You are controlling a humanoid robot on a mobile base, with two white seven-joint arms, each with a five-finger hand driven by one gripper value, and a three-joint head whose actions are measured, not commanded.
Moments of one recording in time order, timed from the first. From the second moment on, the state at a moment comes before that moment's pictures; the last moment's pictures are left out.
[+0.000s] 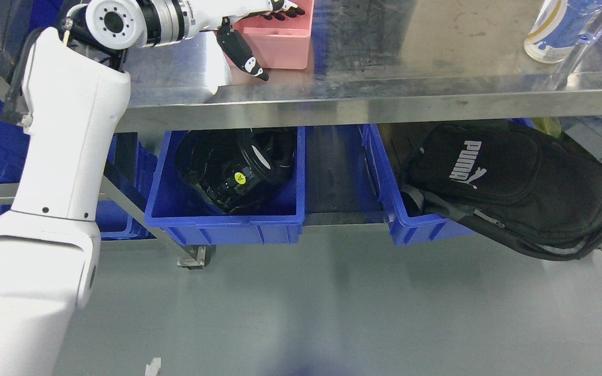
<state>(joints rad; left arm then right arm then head) -1.23 0.13 -0.37 -0.94 -0.50 -0.16 -0.96 0.00 0.00 -0.05 0.00 0.00 -0.05 0.00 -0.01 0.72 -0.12</state>
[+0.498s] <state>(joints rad) -1.25 0.09 -0.35 -0.84 -0.54 -0.23 -0.97 0.00 0.00 -0.05 0.00 0.00 -0.05 0.00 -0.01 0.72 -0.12</state>
